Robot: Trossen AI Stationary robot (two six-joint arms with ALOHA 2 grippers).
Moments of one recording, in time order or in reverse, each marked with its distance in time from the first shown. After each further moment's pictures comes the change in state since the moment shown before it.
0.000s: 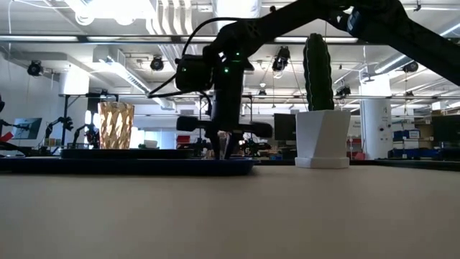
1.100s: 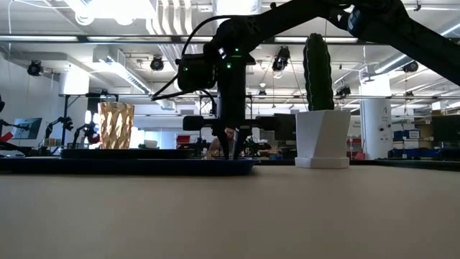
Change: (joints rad) left arm 0.000 -0.002 0.000 0.001 0.000 0.005; right arm 0.007 -0.004 0.022 -0.116 0.008 0.012
